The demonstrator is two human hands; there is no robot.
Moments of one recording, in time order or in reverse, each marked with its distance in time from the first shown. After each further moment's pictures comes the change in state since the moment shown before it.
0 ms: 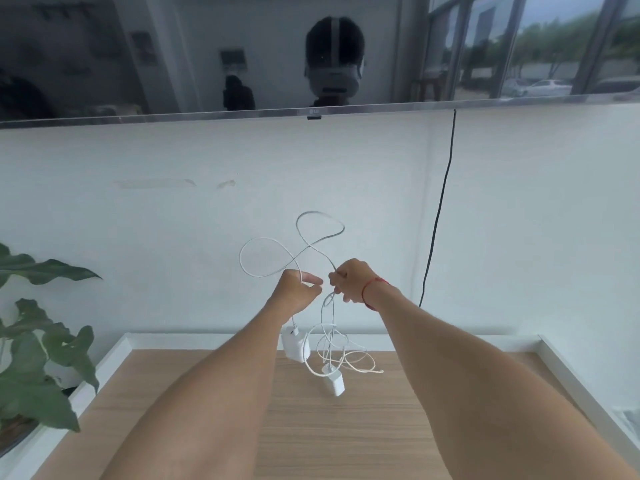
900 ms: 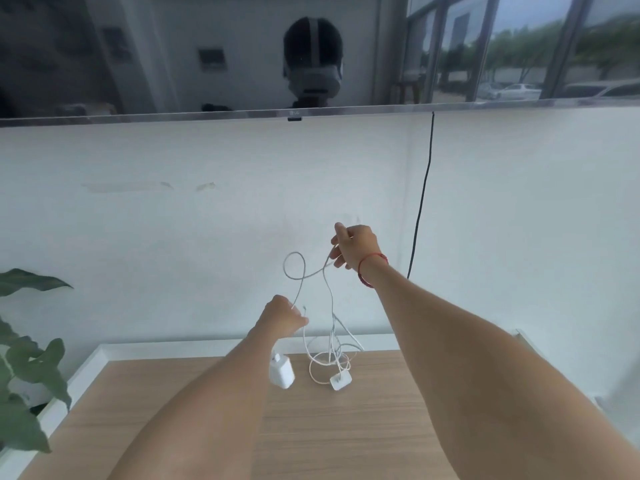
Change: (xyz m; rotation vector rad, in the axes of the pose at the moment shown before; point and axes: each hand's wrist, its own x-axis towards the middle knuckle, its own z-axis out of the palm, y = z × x) left_hand 0.008 -0.033 0.022 0.235 -0.090 -0.147; right_hand -0.004 -0.019 -0.047 0.444 0.328 -0.025
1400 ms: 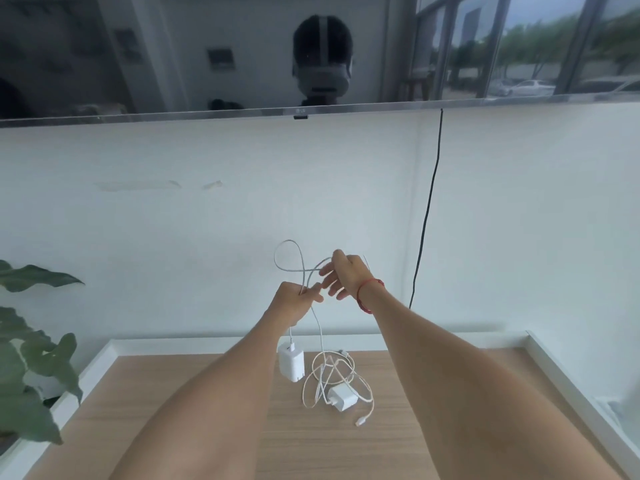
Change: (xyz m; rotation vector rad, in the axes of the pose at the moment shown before) left_hand -0.009 0.021 -0.007 -0.300 0.037 0.115; right_hand -0.015 0.032 0.026 0.052 -0.245 0.152
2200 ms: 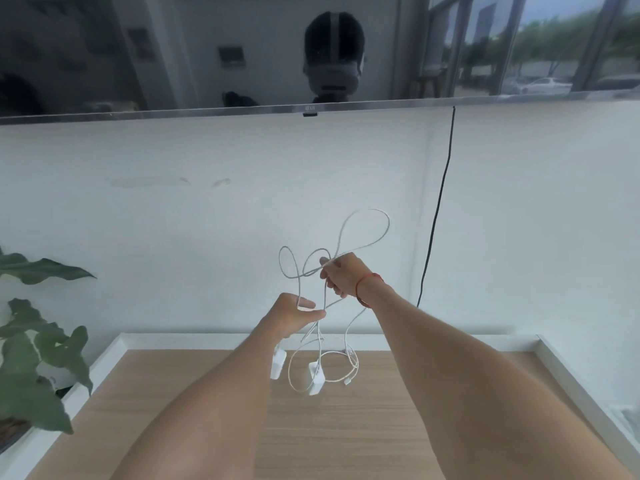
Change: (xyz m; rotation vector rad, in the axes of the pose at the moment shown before) left_hand -0.009 -0.024 -0.010 0.135 -0.075 -0.071; right_hand 0.009 -0.004 0.010 -0.238 -0.048 -0.079
